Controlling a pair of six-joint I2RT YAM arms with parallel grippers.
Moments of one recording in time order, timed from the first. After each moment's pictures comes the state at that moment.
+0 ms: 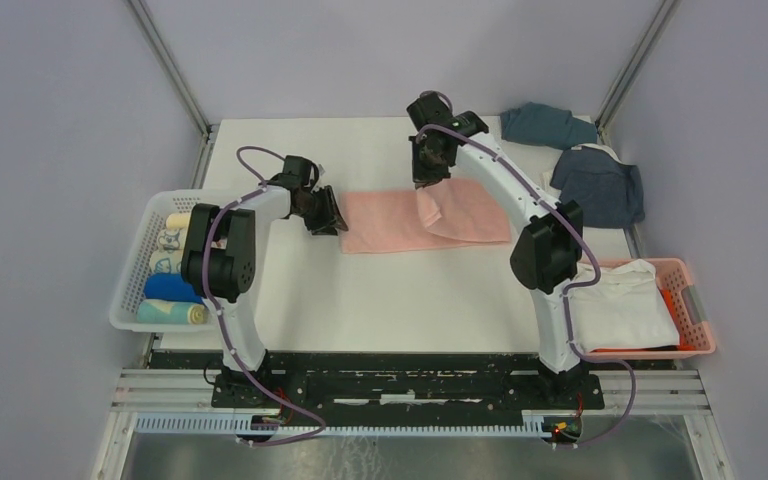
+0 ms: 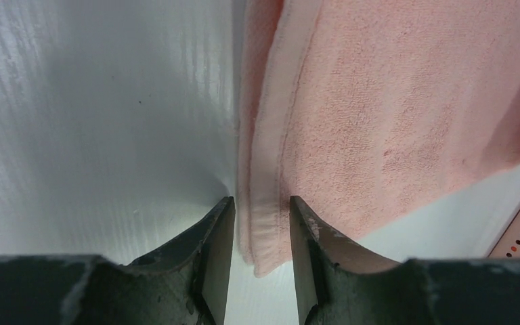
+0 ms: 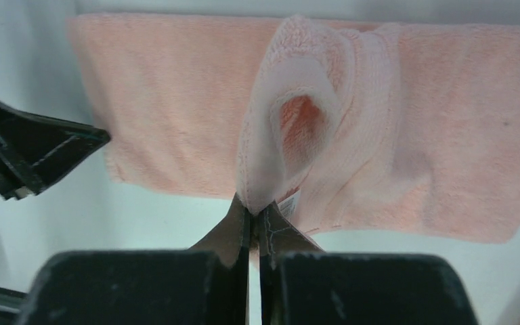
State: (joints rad) left arm -0.18 1.94 1.23 -0.38 0.36 -0.44; right arm 0.52 2.14 2.16 -1.07 0.10 0.45
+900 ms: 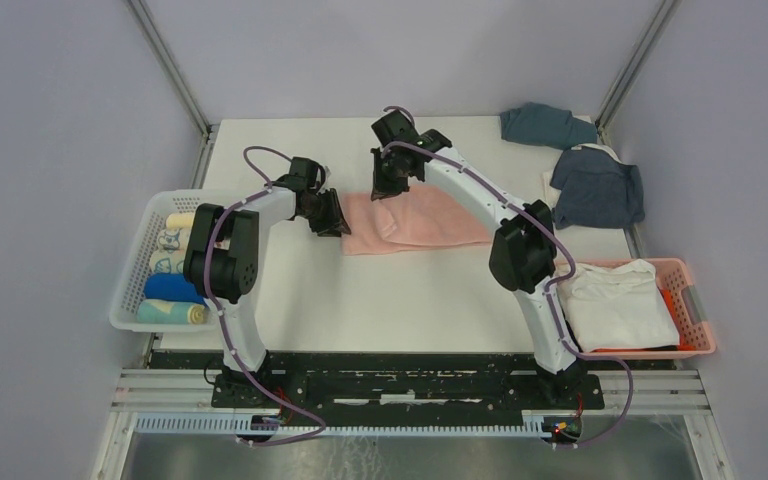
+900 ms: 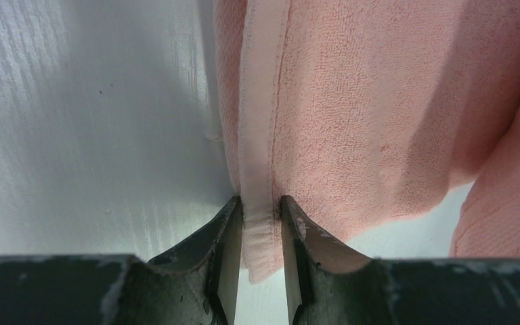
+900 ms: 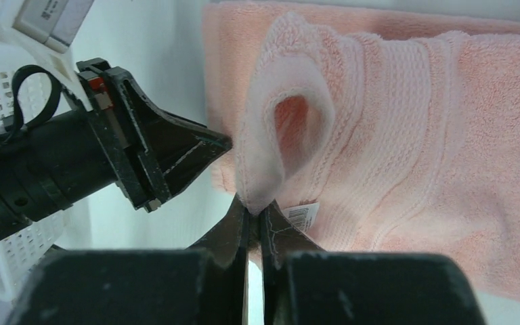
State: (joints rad) left arm -0.22 1.94 1.23 -0.39 0.34 -0.44; right arm 0.66 2.26 2.19 -0.89 -0.05 0.59
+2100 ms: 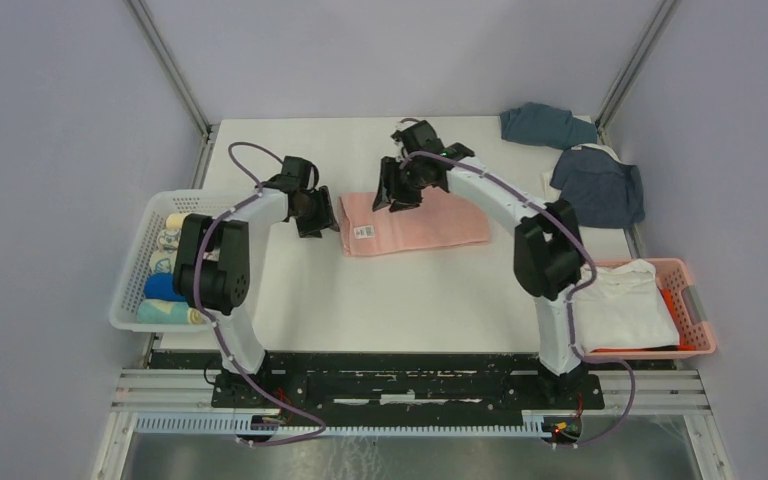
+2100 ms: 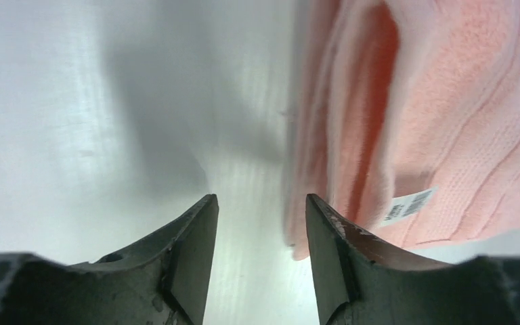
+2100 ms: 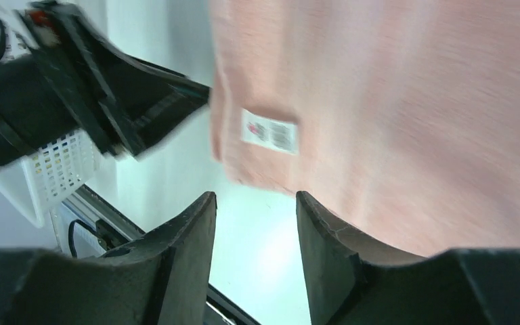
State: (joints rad) left arm -0.21 1.87 1.20 -0.42 0.20 -0.44; right arm 0.62 2.18 1.93 -0.68 -0.29 0.58
